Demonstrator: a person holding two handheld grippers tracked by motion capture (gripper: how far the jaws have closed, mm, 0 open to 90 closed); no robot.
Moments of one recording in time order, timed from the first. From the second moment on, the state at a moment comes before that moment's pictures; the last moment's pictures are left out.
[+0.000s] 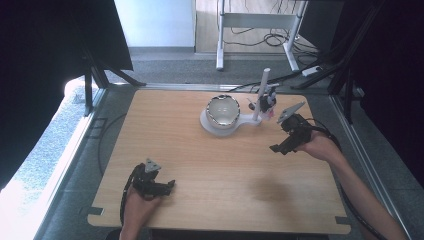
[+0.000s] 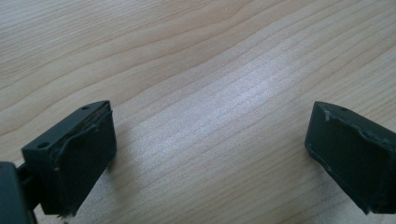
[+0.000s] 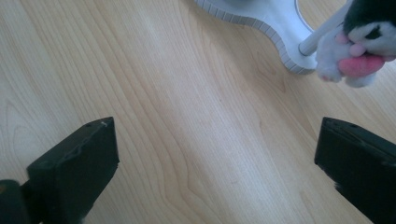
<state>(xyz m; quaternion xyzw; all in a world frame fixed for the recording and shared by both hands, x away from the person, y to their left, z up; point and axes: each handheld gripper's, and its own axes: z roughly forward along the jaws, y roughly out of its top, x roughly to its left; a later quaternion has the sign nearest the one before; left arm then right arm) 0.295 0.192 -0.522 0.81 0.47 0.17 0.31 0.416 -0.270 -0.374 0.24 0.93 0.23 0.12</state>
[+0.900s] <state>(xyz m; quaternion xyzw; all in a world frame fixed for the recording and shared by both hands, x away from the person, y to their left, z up) 0.294 0.192 -0.523 0.81 0.47 0.16 0.32 0.360 -0.290 -0.396 0.26 0.92 0.28 0.13</state>
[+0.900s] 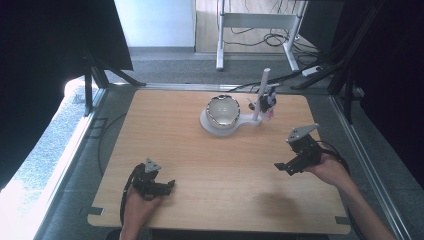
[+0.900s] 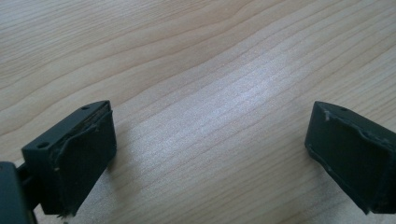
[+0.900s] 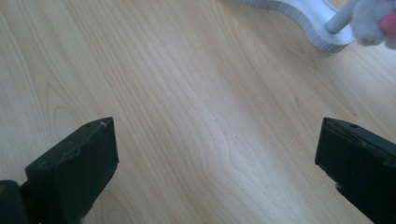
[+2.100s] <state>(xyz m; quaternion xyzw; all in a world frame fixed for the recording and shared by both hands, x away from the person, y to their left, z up) 0.294 0.192 -0.523 0.81 0.47 0.17 0.32 0.317 -0.265 -0.500 0.29 0.88 0.34 0.13</state>
